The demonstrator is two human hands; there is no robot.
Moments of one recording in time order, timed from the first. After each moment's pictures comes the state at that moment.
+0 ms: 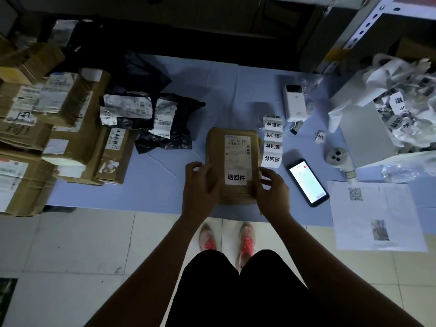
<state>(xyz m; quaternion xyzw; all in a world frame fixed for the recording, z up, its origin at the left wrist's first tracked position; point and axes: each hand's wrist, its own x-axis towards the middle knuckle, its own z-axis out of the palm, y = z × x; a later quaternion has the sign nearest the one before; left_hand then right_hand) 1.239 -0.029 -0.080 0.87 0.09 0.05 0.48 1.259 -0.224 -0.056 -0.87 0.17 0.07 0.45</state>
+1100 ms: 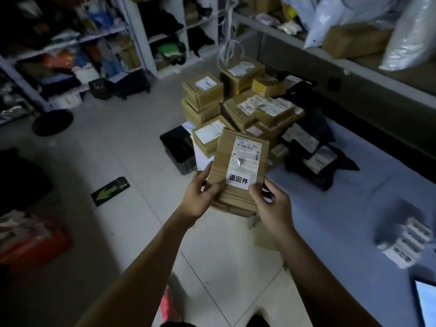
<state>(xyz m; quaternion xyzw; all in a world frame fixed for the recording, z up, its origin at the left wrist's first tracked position) 0.986 0.162 0.038 0.68 0.35 0.19 0.62 1.125 0.009 0.037 -0.72 -0.23 0.27 0.59</state>
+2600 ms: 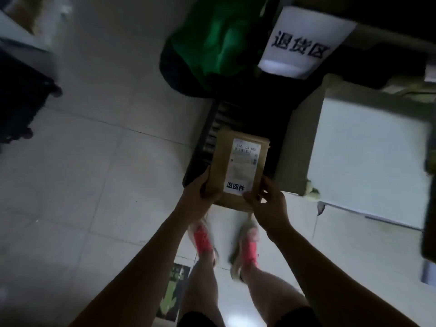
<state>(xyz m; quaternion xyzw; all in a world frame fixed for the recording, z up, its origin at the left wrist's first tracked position) 1.153 1.074 -0.330 0.78 0.21 -0.21 0.55 1.198 0.861 -0.315 -0.78 0.15 0.28 0.53</state>
